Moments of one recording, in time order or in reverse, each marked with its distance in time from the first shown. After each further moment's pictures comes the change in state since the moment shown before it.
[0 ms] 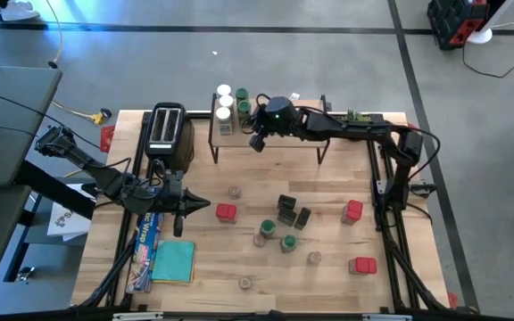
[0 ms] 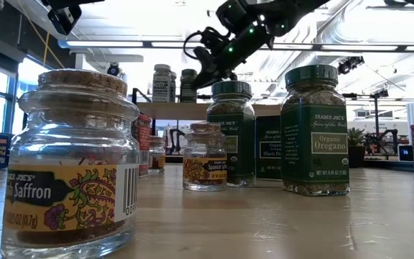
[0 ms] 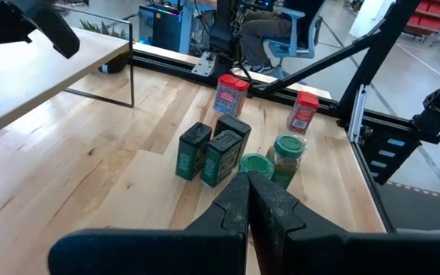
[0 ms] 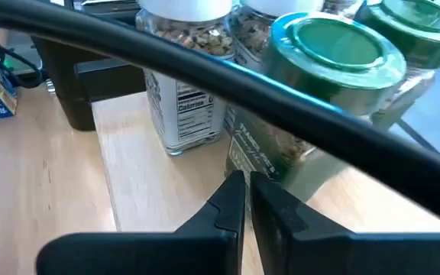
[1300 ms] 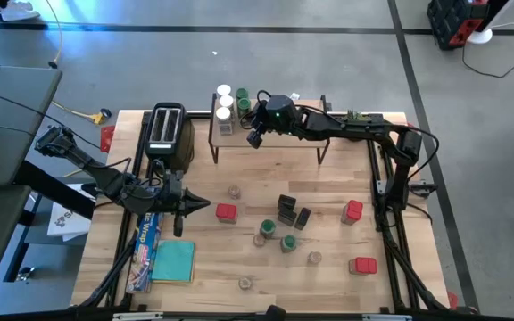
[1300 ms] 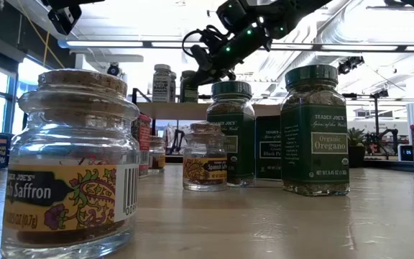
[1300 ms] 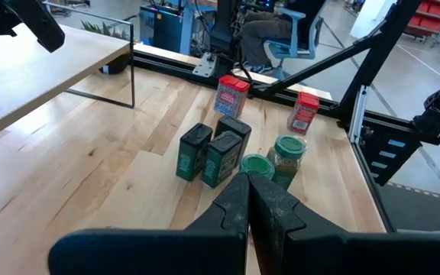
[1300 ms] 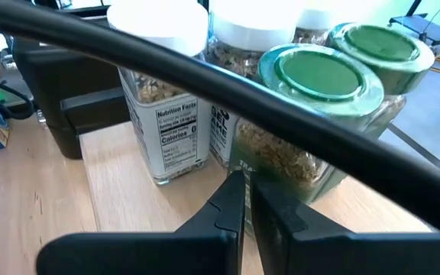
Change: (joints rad) left arm 0.000 0.000 0.000 0.002 -0.004 0.000; right arm -0.010 0.012 0.000 0.079 0.018 0.031
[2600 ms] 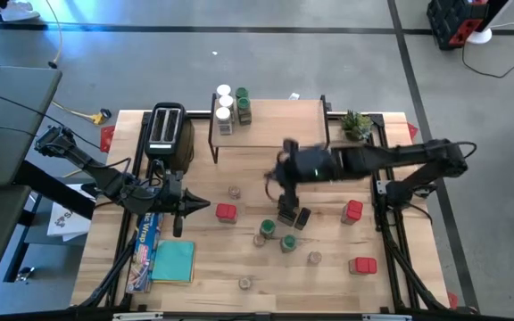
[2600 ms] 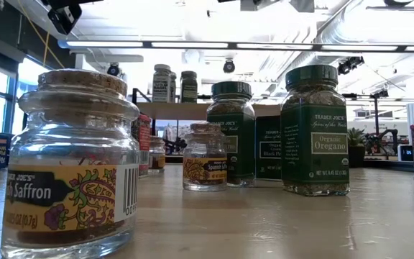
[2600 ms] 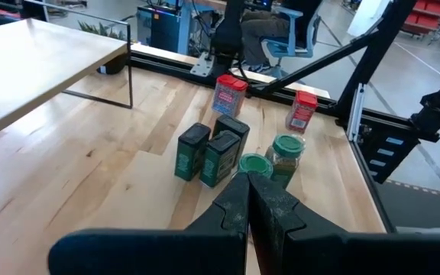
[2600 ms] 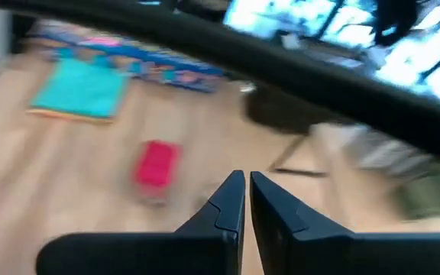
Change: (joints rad) left arm -0.001 0.000 0.000 0.001 0.007 0.009; right arm 0.478 -0.373 -0.058 -0.424 0.087 -0.120
